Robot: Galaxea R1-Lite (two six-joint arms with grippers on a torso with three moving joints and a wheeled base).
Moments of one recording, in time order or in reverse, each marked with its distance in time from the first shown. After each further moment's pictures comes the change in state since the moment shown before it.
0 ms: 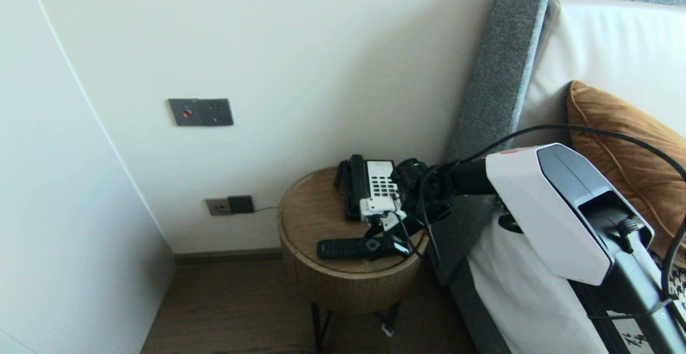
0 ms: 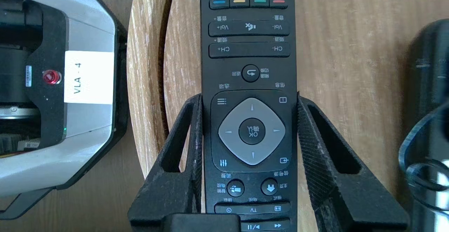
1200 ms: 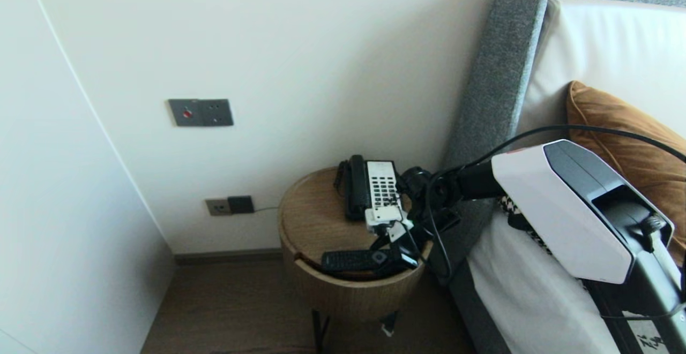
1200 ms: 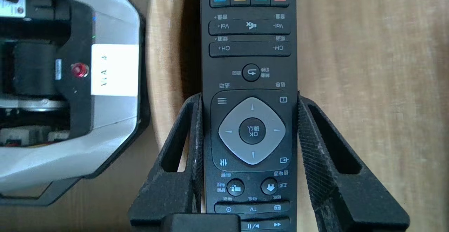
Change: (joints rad) left arm 0.000 0.000 0.000 0.000 0.000 0.000; right arm -0.008 -0.049 0.156 0.000 -0.004 -0.017
